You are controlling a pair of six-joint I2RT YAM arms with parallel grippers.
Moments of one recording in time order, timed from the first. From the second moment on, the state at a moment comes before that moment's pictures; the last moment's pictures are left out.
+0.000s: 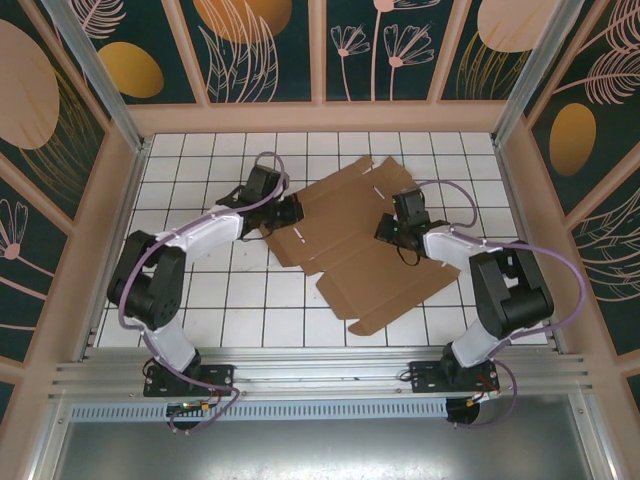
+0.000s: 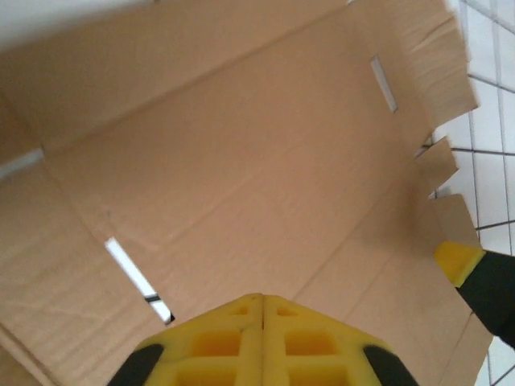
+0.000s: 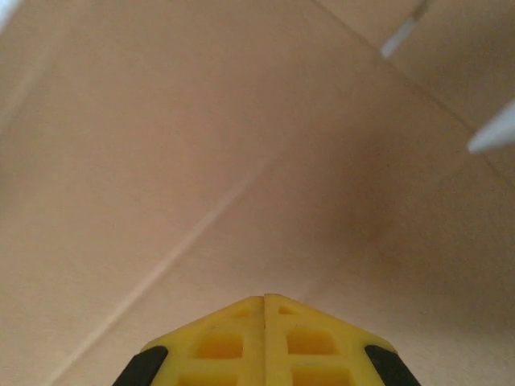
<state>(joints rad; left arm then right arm) -0.48 1.76 1.15 -0.22 0.29 -0.71 0.36 1.61 0.83 -0.12 -0.05 0.60</state>
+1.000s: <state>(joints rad) -0.34 1.85 1.06 -0.23 0.15 -0.86 0.61 1.68 0.79 -0.09 -0.10 0.64</state>
